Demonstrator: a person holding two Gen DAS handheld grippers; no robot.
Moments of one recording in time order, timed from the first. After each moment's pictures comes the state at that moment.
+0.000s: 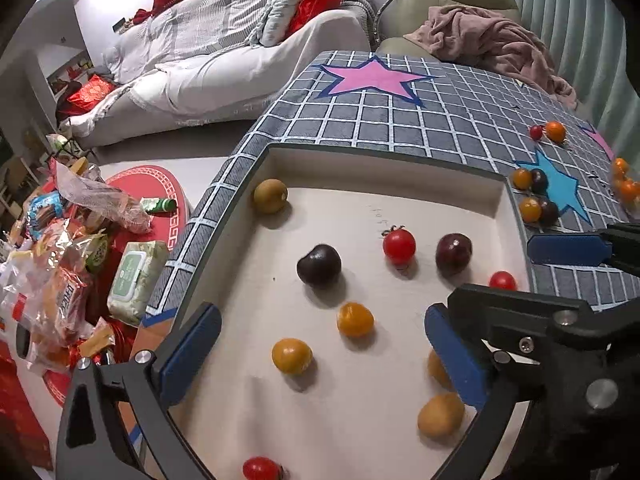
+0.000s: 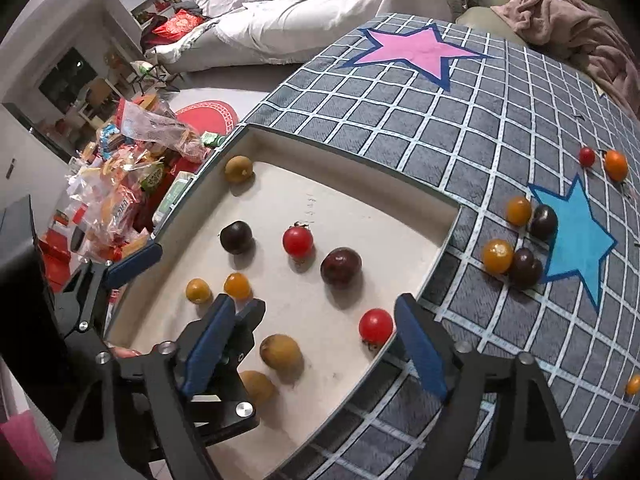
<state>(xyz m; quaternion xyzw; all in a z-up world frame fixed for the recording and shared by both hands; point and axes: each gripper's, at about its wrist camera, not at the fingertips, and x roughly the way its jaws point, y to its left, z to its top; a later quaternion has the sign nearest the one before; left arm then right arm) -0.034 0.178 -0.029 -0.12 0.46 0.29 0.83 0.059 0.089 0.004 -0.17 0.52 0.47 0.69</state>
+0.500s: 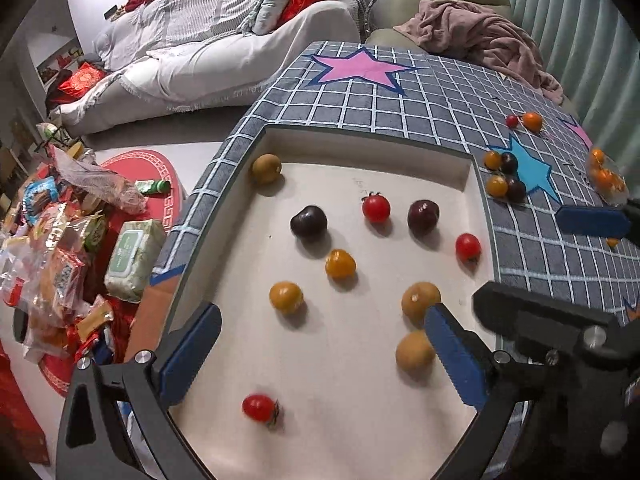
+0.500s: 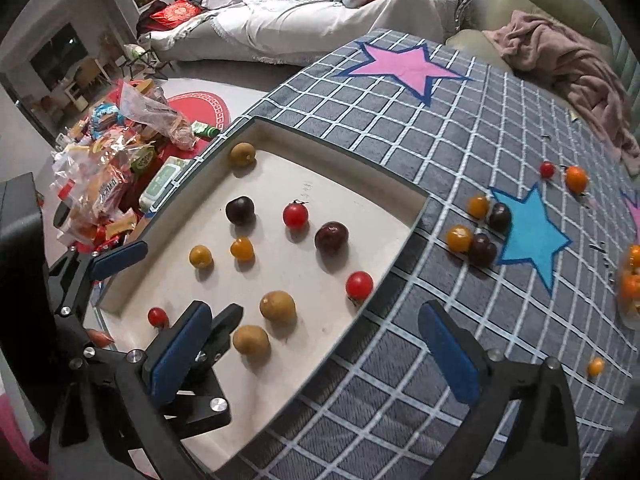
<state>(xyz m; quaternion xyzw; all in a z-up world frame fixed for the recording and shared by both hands) -0.061 0.156 -0.013 -0.13 0.48 0.28 0.82 0.026 0.062 0.036 -0.23 0.48 0.45 0.72</state>
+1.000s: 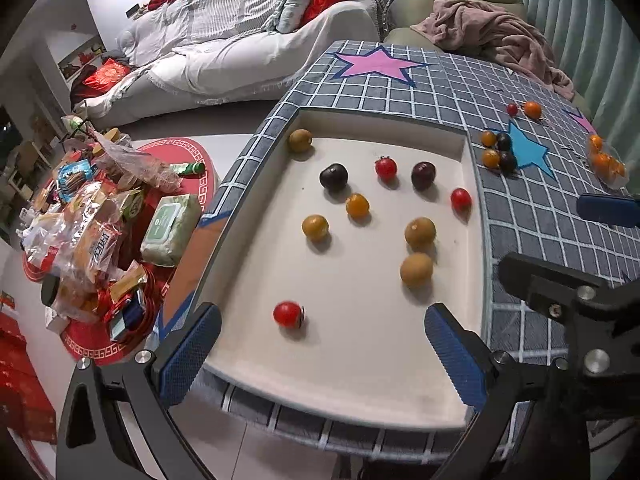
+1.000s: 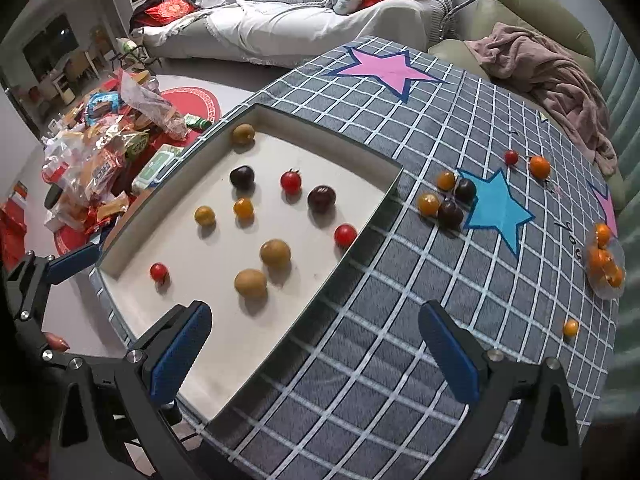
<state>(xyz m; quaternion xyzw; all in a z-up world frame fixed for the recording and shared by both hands) -0.113 0.119 0.008 -0.13 0.48 0.31 0.81 -0.011 0.027 0.047 -0.25 0.47 0.43 0.73</state>
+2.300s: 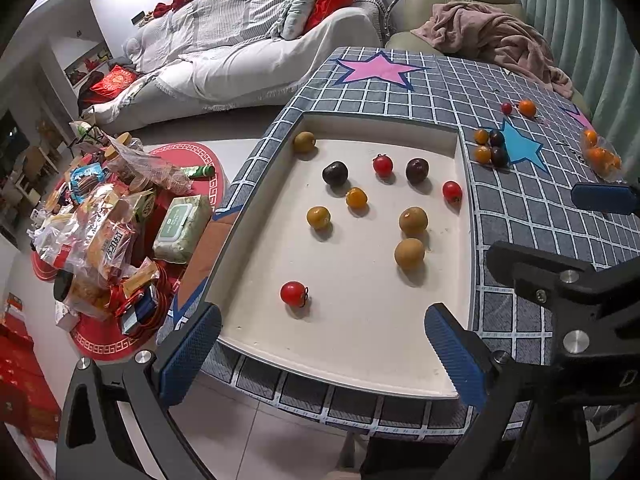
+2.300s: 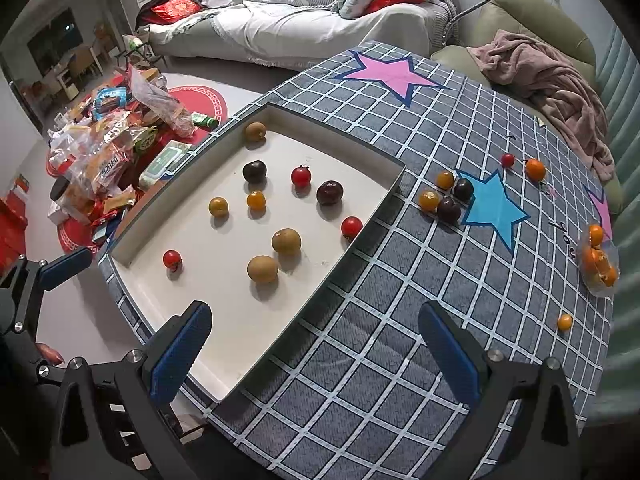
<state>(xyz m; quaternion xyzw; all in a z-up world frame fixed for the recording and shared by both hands) -0.127 0.102 0.020 -0.12 0.48 0.32 0.81 -0.023 0.019 0.055 -0.25 0.46 0.43 0.74</state>
